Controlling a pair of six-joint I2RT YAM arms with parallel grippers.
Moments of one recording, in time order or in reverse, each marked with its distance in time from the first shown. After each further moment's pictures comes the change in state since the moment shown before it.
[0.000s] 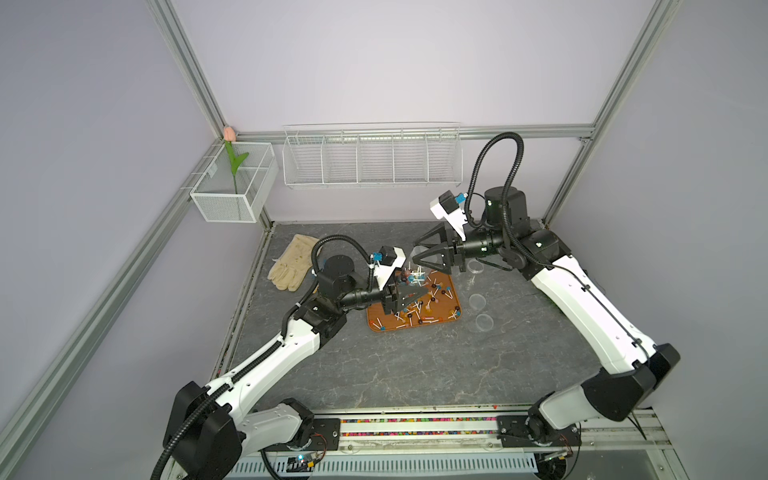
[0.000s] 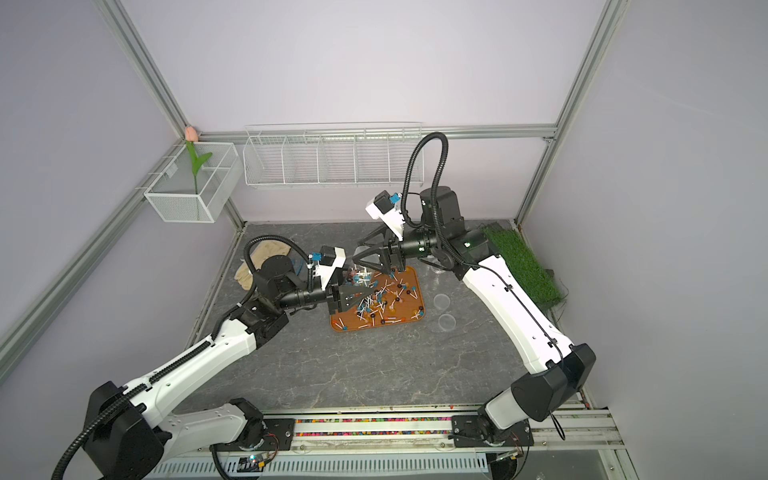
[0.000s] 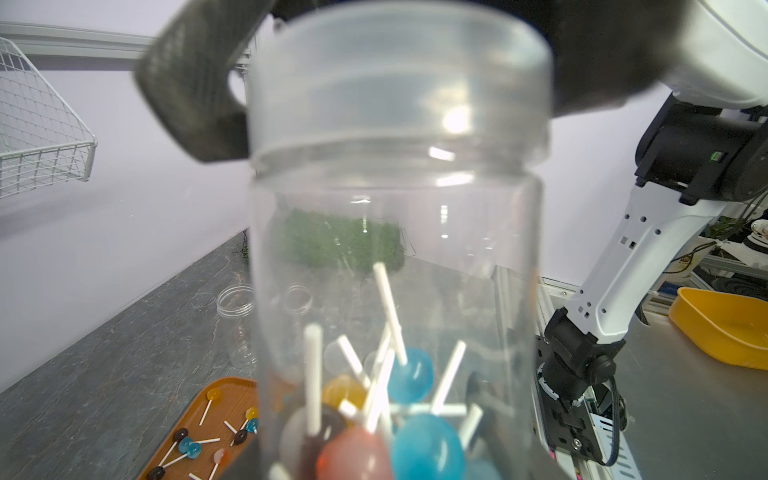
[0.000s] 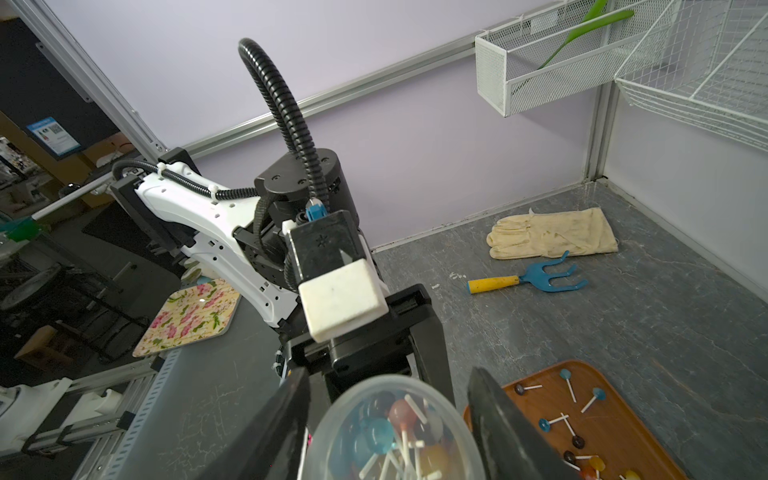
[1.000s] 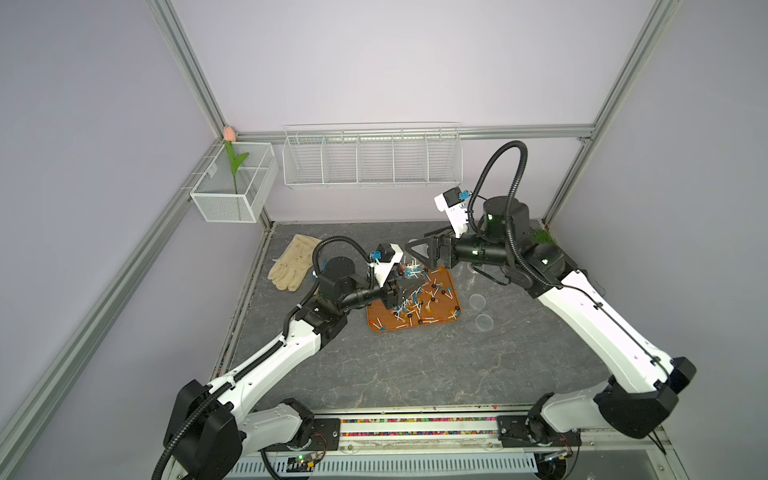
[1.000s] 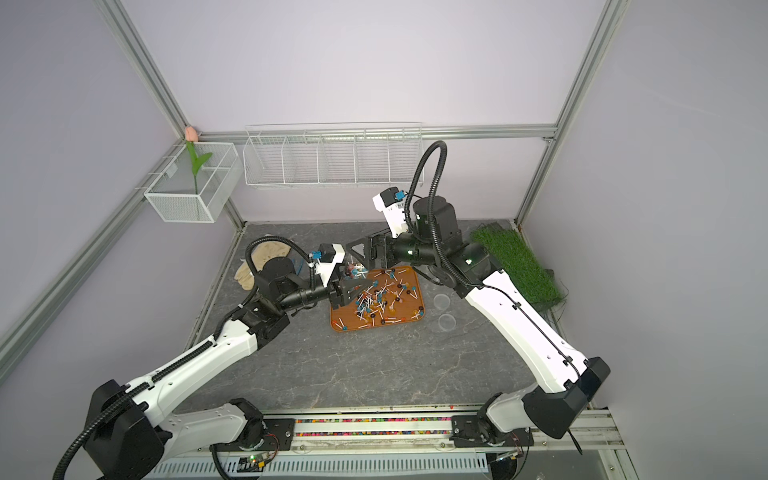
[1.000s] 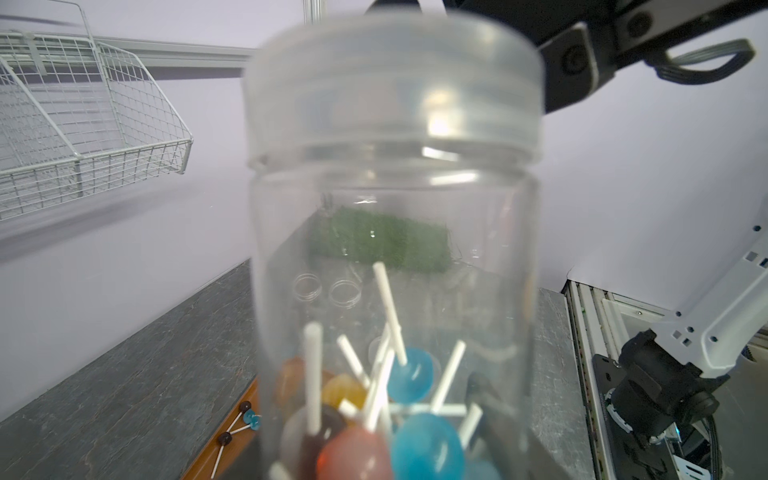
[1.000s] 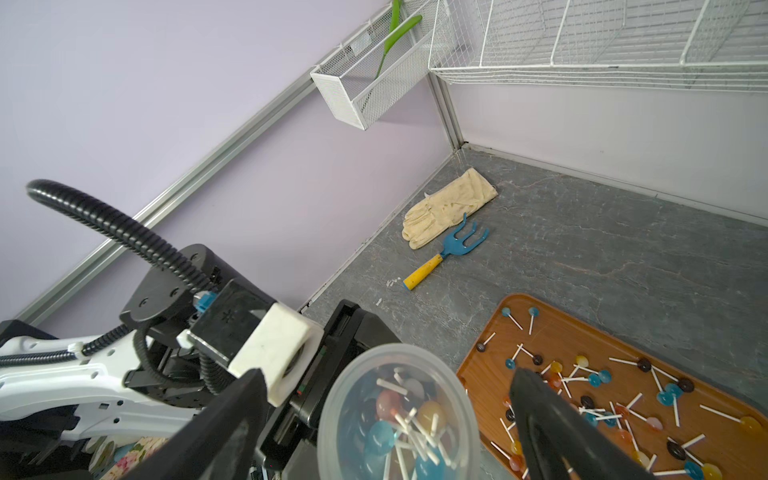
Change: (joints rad) left arm -0.001 0.004 -0.019 0.019 -0.174 0.031; right arm 0.124 -0.093 -0.057 0.051 0.575 0.418
